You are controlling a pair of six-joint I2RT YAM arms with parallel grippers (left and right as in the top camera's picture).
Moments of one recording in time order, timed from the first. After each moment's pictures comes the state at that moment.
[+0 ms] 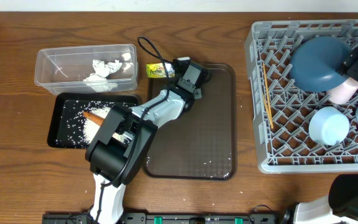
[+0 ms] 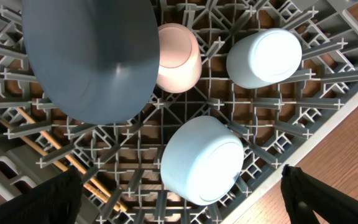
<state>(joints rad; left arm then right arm) -0.57 2.08 1.28 -0.18 -0.31 -0.62 -0.33 1.70 1.85 -1.35 0.17 0.41</state>
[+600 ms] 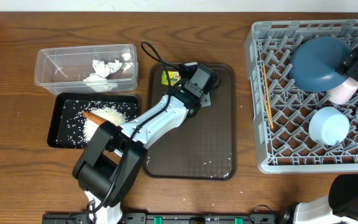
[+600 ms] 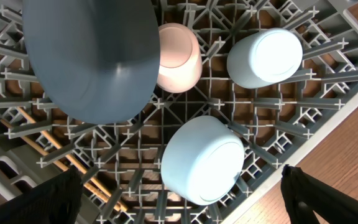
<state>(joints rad) -0.65 1.92 1.28 -0.39 -0.21 -0.75 -0.33 1.70 1.85 -1.35 0.16 0.41</state>
